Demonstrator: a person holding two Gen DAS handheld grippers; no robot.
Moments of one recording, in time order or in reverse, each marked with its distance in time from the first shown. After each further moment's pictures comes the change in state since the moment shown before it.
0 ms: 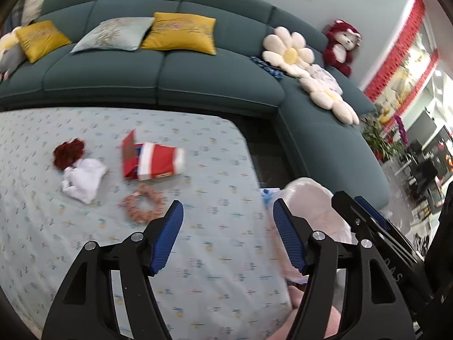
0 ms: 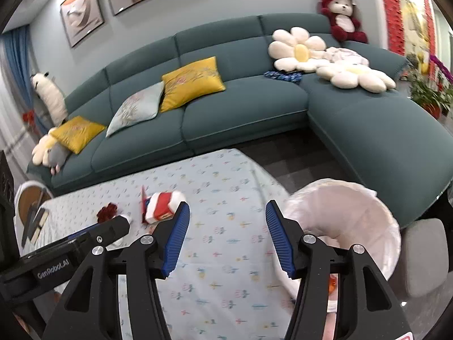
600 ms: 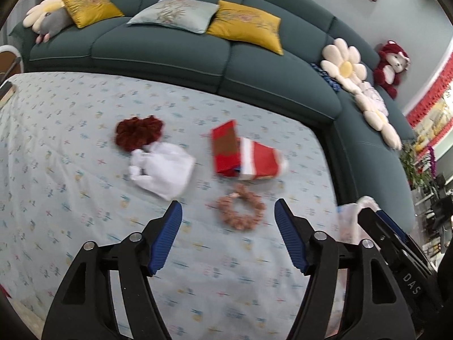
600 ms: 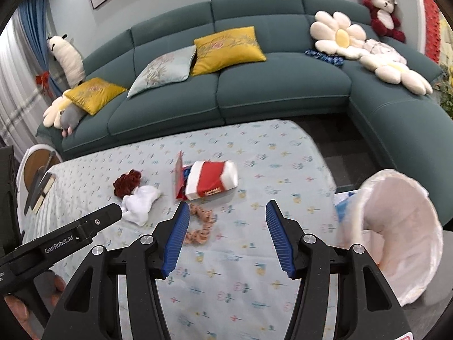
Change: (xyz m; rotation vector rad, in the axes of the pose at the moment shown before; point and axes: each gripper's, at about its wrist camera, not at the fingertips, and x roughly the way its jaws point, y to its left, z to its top) left arm 0.010 0.139 0.002 -0.162 0.024 0.162; right arm 0.075 0.100 -0.021 -0.114 0.146 0.070
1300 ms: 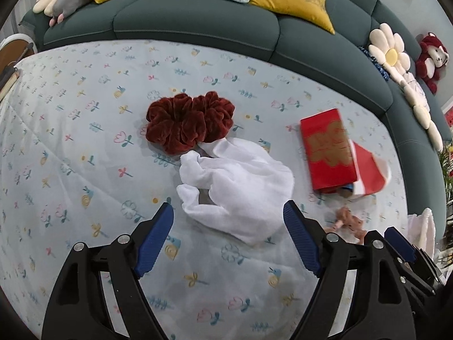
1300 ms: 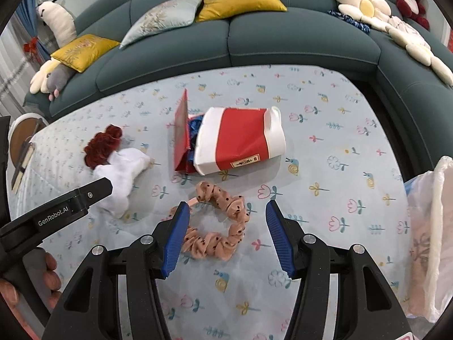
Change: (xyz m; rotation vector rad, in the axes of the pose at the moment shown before) left arm 0.109 0.080 0.024 -0.042 0.125 0.146; right arm 0.139 0.043 -0.016 -0.039 0.214 -0.028
